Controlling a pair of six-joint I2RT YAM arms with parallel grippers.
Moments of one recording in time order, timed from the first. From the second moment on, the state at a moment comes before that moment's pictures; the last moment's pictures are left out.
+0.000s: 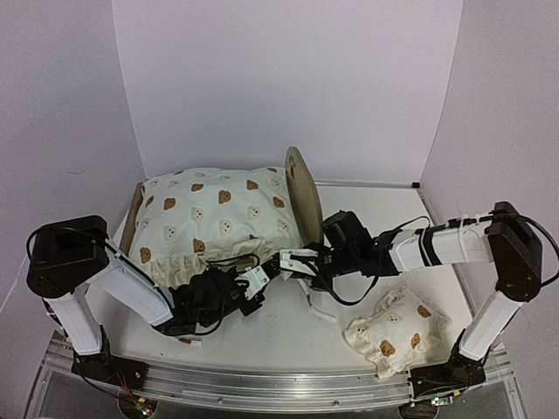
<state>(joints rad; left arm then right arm) -1.19 1.75 0.55 0.93 -0.37 0.33 0.89 1.68 0.92 0.04 -0.26 -0.77</state>
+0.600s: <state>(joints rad) -1.17 1.82 0.65 0.96 -0.45 0.38 0.84 1.66 0.86 0.12 -0.31 -0.66</state>
